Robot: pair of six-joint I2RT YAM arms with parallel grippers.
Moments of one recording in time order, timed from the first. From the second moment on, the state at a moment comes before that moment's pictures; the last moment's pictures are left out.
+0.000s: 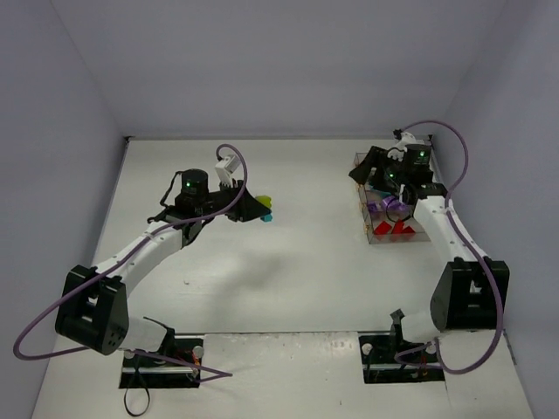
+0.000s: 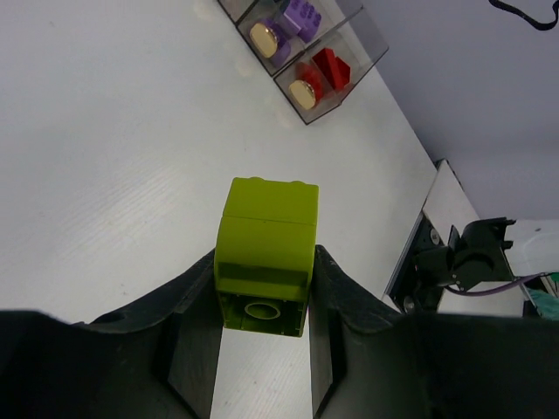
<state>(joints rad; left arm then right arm) -0.37 1.37 0.91 0.07 0.71 -0.44 -0.03 1.49 1.08 -0.20 -0.31 0.39</state>
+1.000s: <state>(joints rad) -0.47 1.36 0.94 0.27 0.46 -0.75 0.51 1.36 1.06 -0.06 -0.59 0.23</state>
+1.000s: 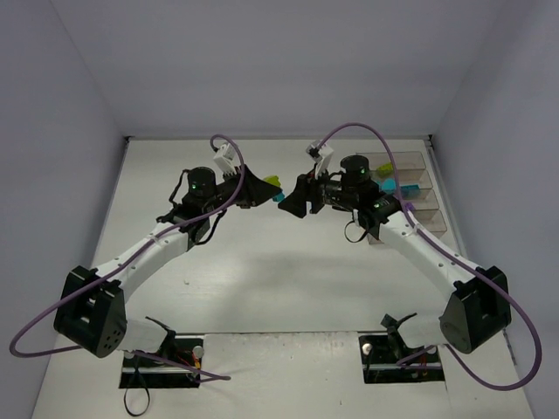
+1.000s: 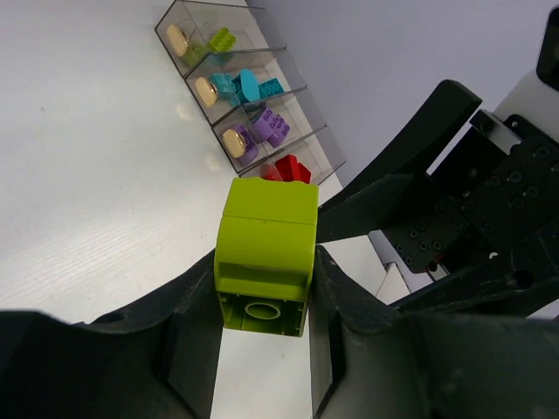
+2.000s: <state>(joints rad) -0.49 1.35 0.94 0.26 0.42 -0.79 0.58 1.39 1.08 -0.05 -0.42 0.18</state>
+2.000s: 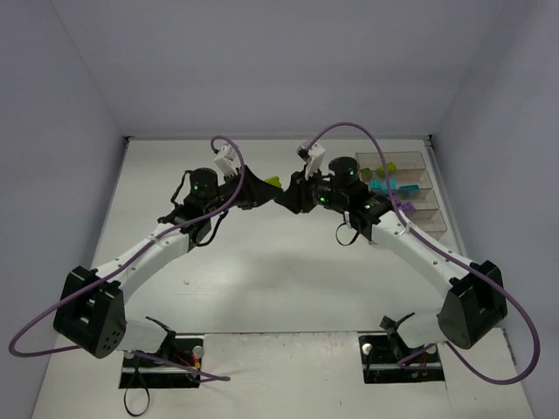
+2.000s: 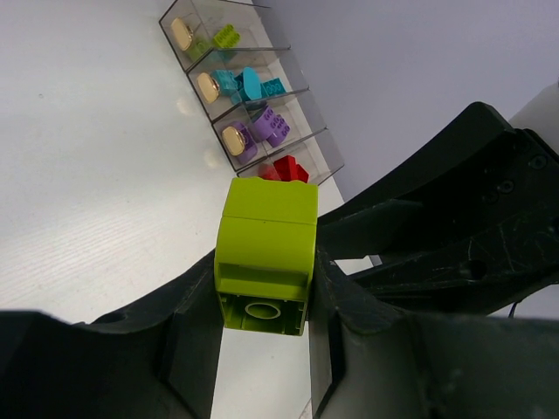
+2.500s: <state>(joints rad) -0.49 1.33 0.95 0.19 0.34 -0.78 0.60 1.39 1.08 -0.05 -0.36 0.17</state>
